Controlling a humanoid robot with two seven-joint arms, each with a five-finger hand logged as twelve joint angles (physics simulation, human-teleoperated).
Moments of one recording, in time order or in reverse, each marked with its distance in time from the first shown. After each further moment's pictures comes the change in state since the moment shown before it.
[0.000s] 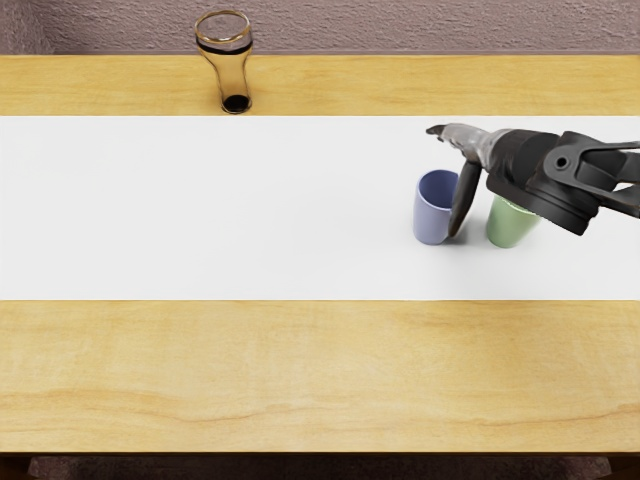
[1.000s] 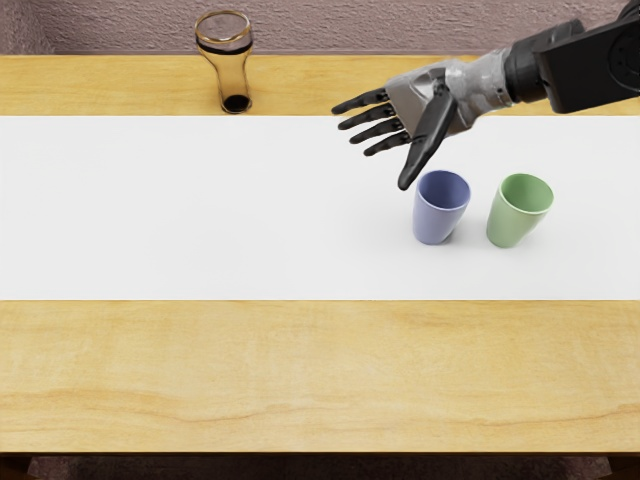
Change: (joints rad) left arm 0.001 0.000 0.000 0.000 0.000 0.000 0.000; right arm 0.012 0.020 0.329 -0.439 0.752 0.883 0.000
